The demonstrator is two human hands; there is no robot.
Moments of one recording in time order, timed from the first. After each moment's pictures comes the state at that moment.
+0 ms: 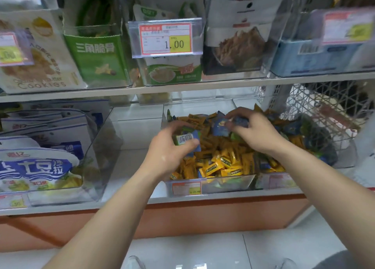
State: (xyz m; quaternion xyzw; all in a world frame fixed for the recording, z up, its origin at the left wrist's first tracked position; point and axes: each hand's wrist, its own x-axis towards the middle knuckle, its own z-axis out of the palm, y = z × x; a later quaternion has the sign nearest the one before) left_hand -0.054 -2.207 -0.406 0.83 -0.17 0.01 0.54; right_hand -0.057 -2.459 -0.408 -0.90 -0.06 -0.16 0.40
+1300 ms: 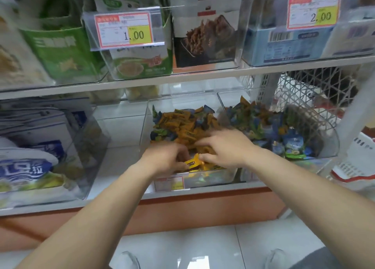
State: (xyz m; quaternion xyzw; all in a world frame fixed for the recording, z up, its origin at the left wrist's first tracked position) left_hand -0.026 -2.238 -0.451 0.95 -0.31 -0.06 0.06; right_hand -0.075 -2.449 -0.436 -0.99 -0.15 -0.01 0.01
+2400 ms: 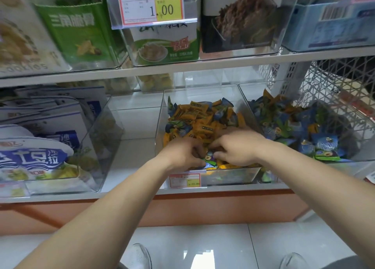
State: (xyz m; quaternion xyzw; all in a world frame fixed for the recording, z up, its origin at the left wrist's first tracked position) left_hand -0.015 -2.234 -0.469 0.93 -0.26 -0.14 0.24; right_hand -0.048 -2.429 -0.446 -0.98 -0.18 0.09 -0.01
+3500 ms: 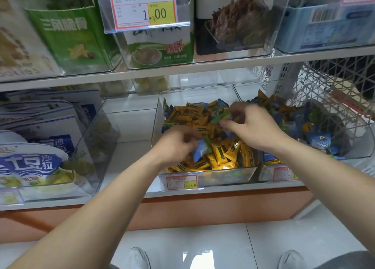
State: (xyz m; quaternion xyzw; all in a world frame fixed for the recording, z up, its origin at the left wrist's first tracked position) left_hand -0.025 -2.234 -0.438 0.87 -0.21 -0.11 0.43; right_hand -0.062 -2.452 -0.420 -0.92 -0.05 -0.15 0.35
